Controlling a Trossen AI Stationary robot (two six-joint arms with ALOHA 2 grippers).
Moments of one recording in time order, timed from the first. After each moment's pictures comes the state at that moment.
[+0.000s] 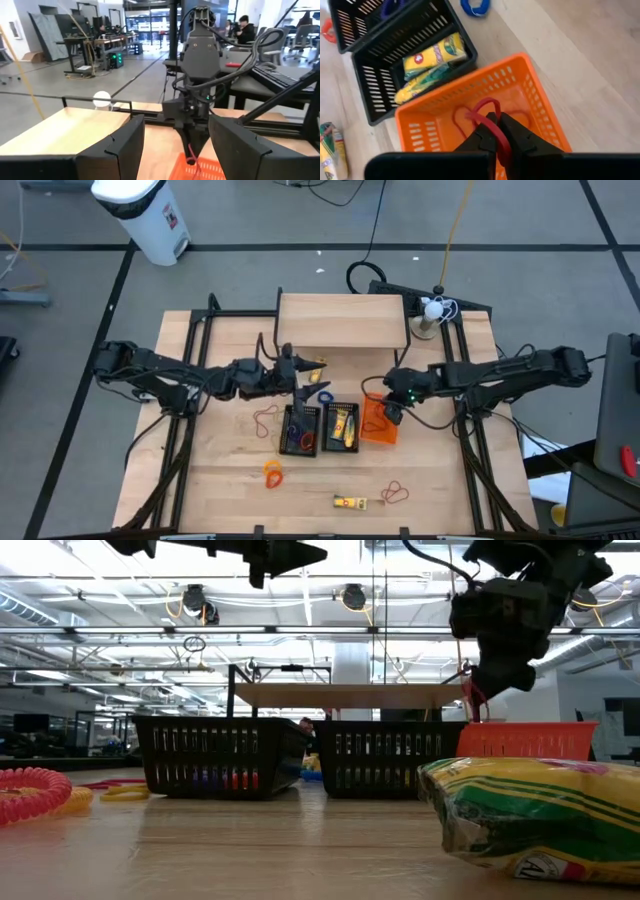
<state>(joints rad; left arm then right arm) -0.08 1.40 0.84 0.58 -0.25 0.03 0.01 1.11 0.66 -0.45 0.00 0.62</state>
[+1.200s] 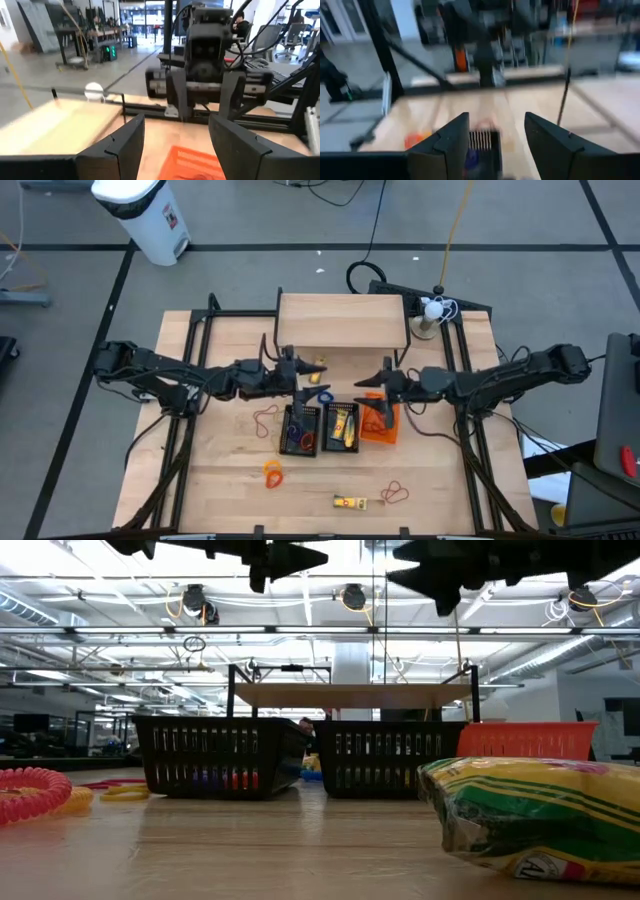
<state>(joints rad) -0.08 1.40 0.84 0.55 -0.23 -0.02 0.12 1.10 0.53 0.53 0.13 0.09</state>
